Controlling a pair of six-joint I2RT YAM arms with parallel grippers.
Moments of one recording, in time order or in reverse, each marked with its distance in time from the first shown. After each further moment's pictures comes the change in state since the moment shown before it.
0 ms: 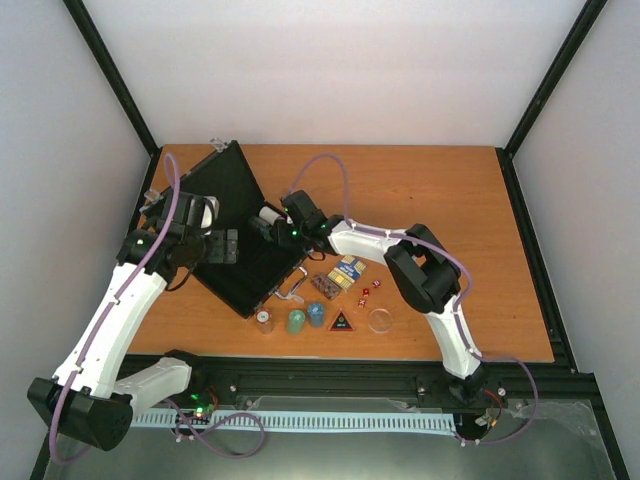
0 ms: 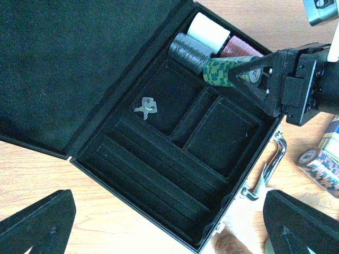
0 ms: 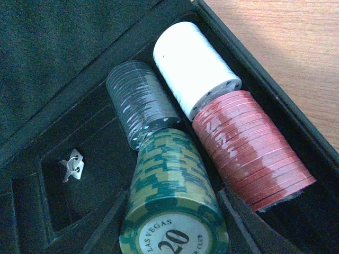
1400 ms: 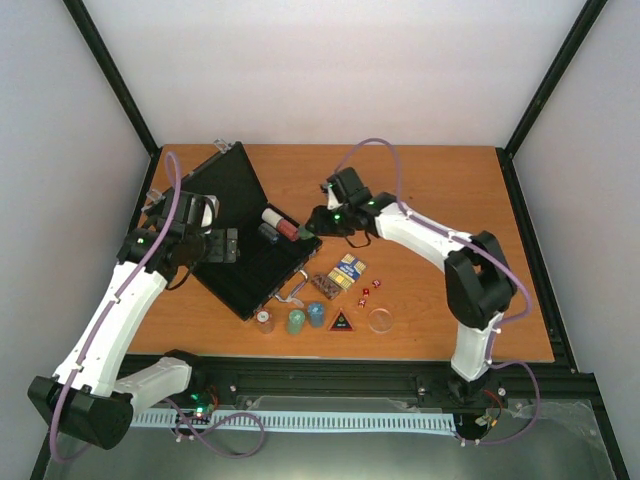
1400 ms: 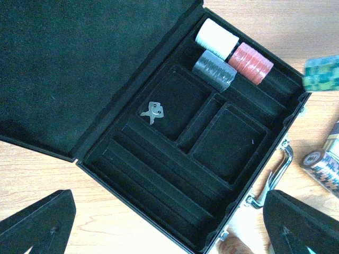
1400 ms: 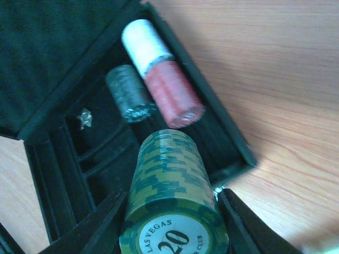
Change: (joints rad) left arm 0.000 0.008 0.005 0.000 -0.014 0.010; right arm -0.178 -0.349 -0.135 -0.367 -0.177 -0.035
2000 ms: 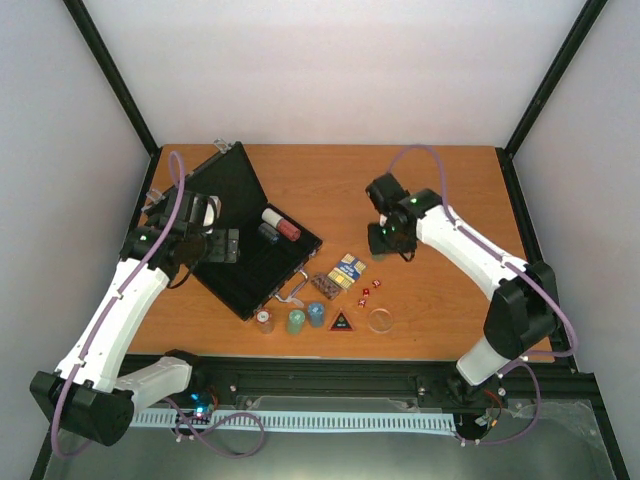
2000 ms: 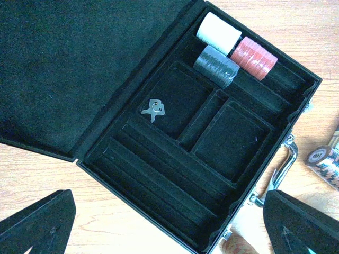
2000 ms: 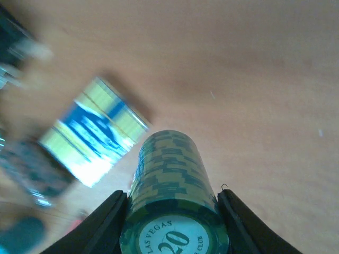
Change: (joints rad) left arm 0.000 0.019 -0.002 0.000 0.000 0.011; right arm -0.090 -0.238 -0.150 -0.552 0.342 -0.107
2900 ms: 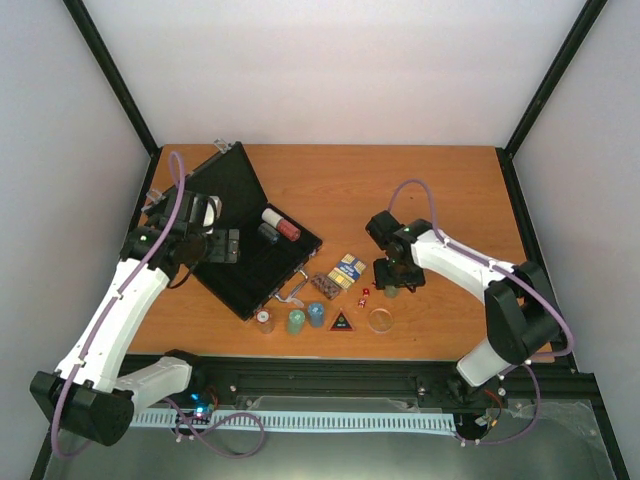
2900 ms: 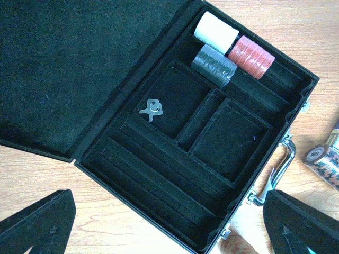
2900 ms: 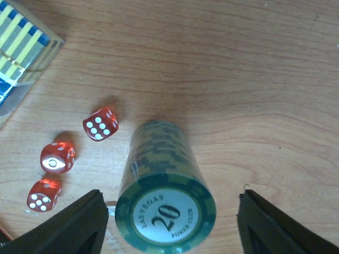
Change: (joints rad) left arm 0.000 -0.003 -0.002 0.000 0.009 0.004; right arm 0.032 -0.039 -0.230 0.070 0.054 0.058
